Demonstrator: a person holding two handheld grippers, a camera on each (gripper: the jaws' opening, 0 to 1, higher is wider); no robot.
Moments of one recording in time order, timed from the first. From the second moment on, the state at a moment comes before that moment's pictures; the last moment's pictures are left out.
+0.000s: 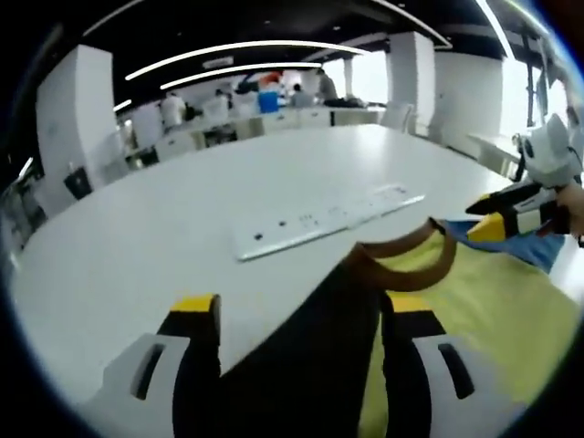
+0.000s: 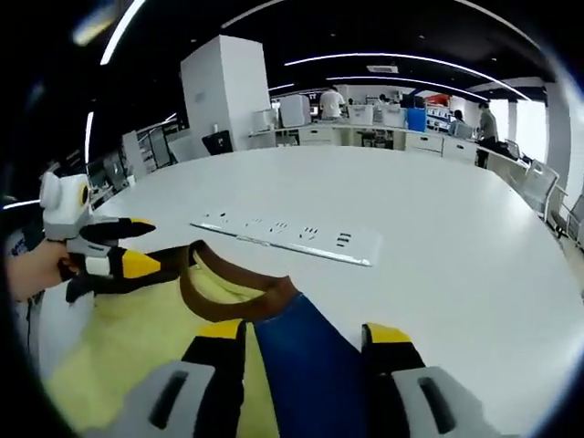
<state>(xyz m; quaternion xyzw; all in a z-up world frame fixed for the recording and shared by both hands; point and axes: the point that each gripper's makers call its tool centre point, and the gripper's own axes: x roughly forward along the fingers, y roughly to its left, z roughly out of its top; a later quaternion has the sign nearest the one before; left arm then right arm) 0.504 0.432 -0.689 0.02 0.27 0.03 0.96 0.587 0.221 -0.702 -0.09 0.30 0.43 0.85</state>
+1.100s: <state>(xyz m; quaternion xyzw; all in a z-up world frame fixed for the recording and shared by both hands) 0.426 0.383 -0.611 0.06 0.21 -0.08 0.97 0.468 0.224 -0.640 -0.15 0.31 0.55 0.76</state>
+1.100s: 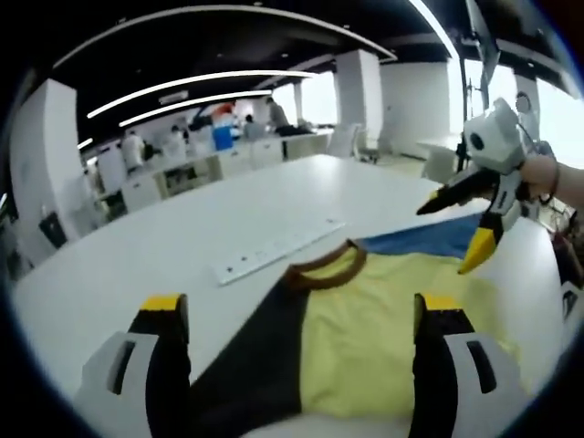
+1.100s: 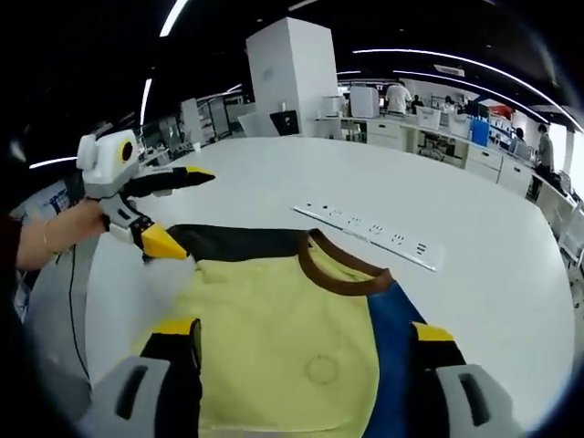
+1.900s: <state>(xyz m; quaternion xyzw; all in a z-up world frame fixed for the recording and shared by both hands) 0.334 0.371 -0.598 0.06 0.22 -0.09 0.97 0.360 0.225 -0.631 -0.19 0.30 0.62 0.70</state>
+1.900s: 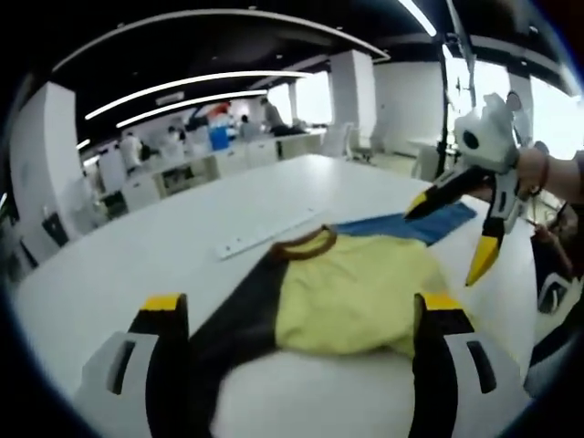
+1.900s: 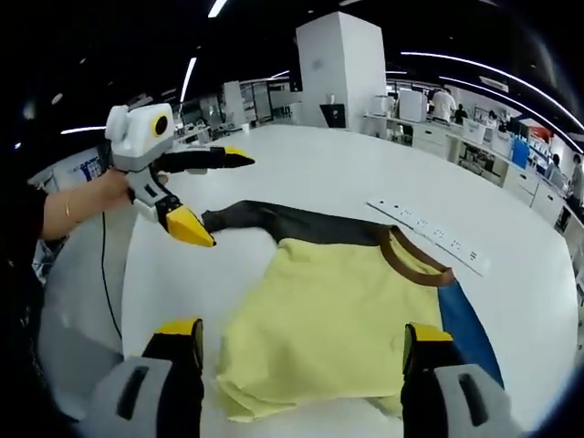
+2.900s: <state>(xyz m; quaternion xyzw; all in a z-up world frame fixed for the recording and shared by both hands) 0.255 0.361 -0.618 0.02 0.24 -0.07 0.97 0.279 0.237 -0.685 -0.25 0.31 0.66 0.64</state>
